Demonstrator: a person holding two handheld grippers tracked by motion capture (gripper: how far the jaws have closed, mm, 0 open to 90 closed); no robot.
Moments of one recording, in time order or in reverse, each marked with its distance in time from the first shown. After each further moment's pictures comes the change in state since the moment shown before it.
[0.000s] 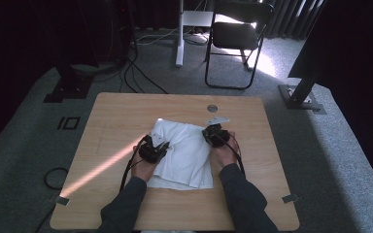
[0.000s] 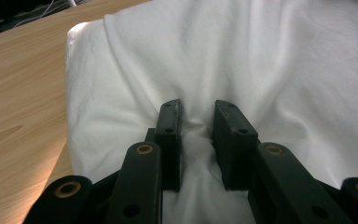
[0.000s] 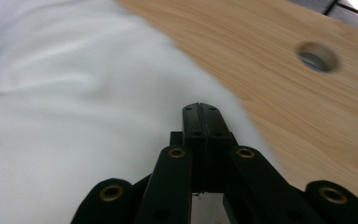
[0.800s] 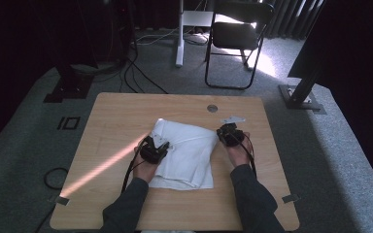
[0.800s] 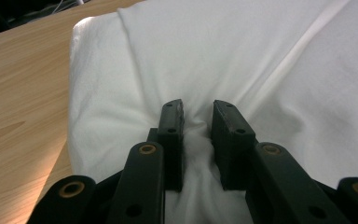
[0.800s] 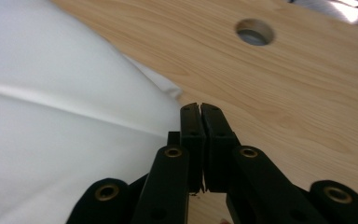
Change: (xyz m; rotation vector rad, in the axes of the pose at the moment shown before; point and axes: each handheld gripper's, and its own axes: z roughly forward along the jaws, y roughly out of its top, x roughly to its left) left arm -0.005 -0.001 0.003 0.003 0.034 -0.011; right arm -0.038 -0.016 -0.018 0.013 -0.082 0.058
